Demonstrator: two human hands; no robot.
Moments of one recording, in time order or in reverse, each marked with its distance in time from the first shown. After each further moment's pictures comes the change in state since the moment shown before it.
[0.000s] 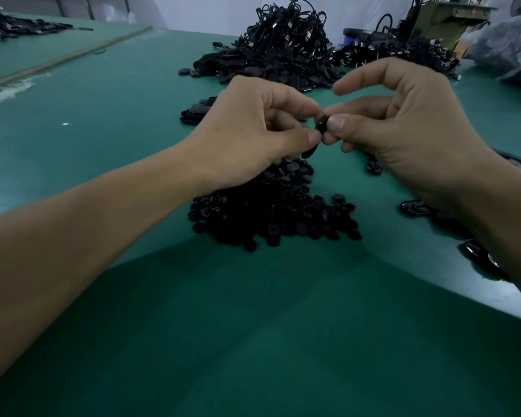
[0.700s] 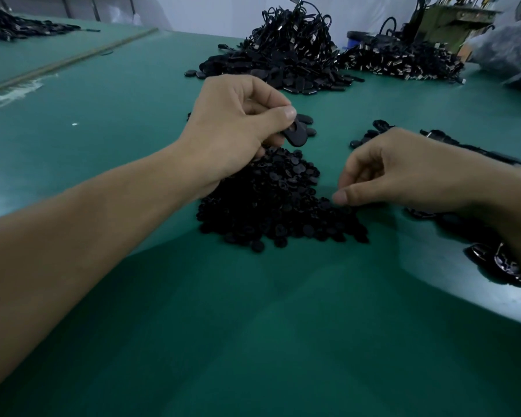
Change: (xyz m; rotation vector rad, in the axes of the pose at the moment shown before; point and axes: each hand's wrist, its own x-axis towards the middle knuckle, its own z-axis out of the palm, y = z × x) left_hand -0.001 -0.007 -0.007 -0.189 0.217 -0.198; right_hand 0.000 0.006 -0.015 -0.575 -0.452 0.217
